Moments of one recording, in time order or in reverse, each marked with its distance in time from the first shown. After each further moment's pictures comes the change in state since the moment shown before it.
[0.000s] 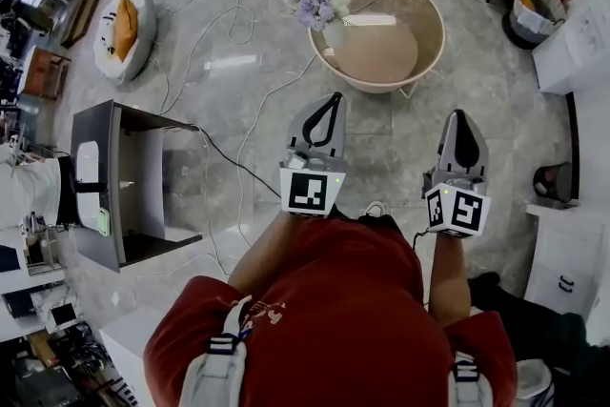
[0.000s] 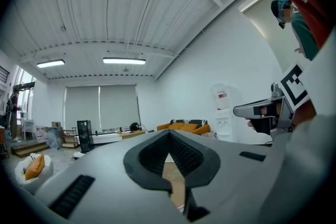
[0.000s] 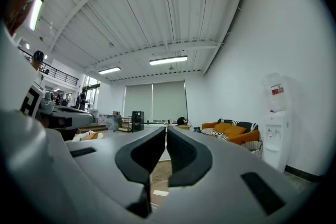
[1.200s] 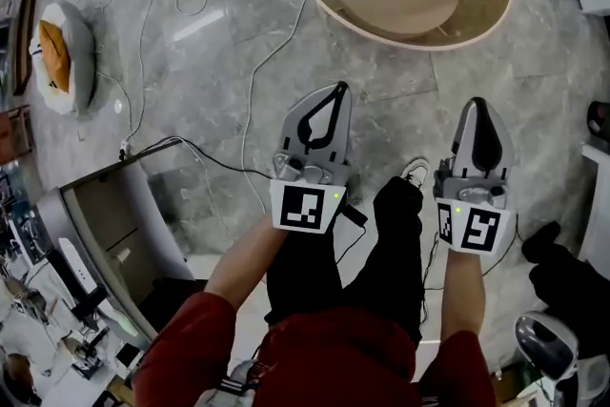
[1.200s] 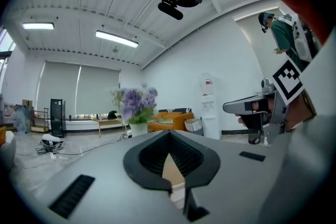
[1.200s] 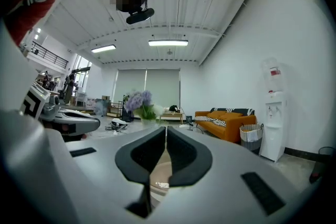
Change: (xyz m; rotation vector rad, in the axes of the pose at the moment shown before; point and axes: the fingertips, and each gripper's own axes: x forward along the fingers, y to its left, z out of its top) left arm 0.111 0.153 -0.323 0.031 -0.084 -0.320; right arm 0.149 0.143 -0.295 -0.084 0.082 -0.144
